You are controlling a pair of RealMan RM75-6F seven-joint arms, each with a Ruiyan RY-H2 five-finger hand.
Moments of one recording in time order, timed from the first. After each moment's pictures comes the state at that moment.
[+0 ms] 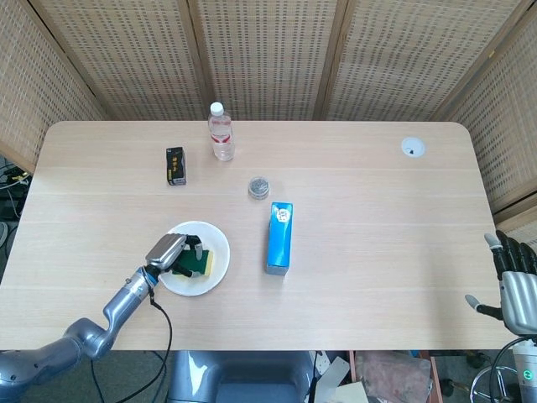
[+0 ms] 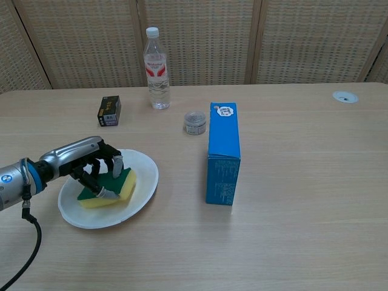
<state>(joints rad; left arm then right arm) -0.68 -1.84 0.01 -0.78 1.52 0.96 -0.68 0.07 -1.07 0.11 -1.67 -1.38 1.46 -0.08</state>
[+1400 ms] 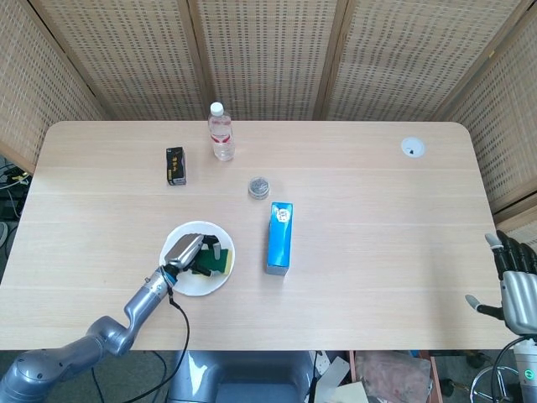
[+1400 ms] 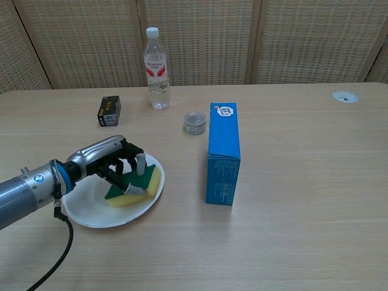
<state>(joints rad) -0.73 -1.95 -0.03 -0.71 1.51 0.95 -0.75 0.07 -1.06 0.11 -1.67 -1.38 1.45 -0.07</state>
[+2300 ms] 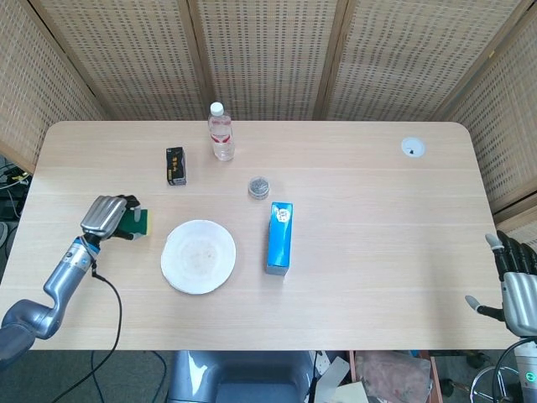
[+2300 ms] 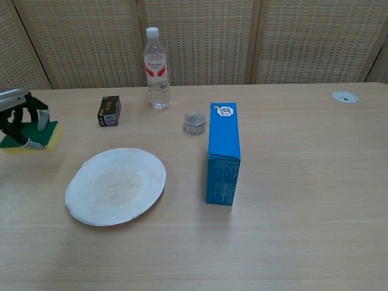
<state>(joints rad) -0.64 -1.64 -0.01 -0.64 1.50 0.98 -0.51 0.07 -1.05 0.11 -1.68 -1.39 1.46 -0.06</state>
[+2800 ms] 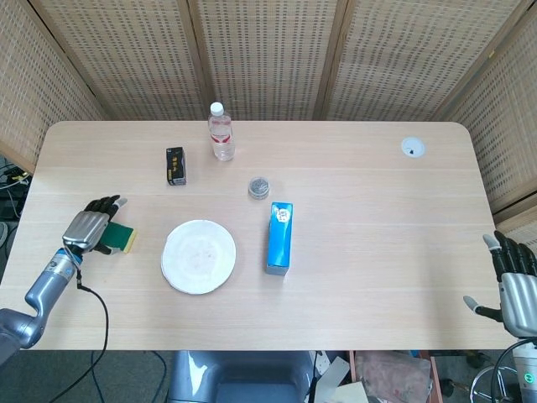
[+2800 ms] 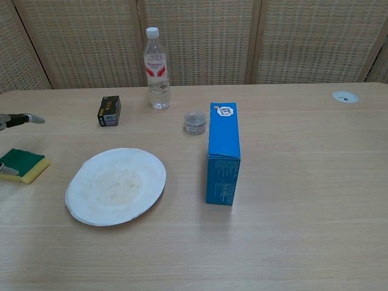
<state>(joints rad) -0.60 -1.61 0.03 -0.63 1.49 0.86 -0.47 0.06 -1.05 0.10 -1.69 -1.41 1.47 -0.07</state>
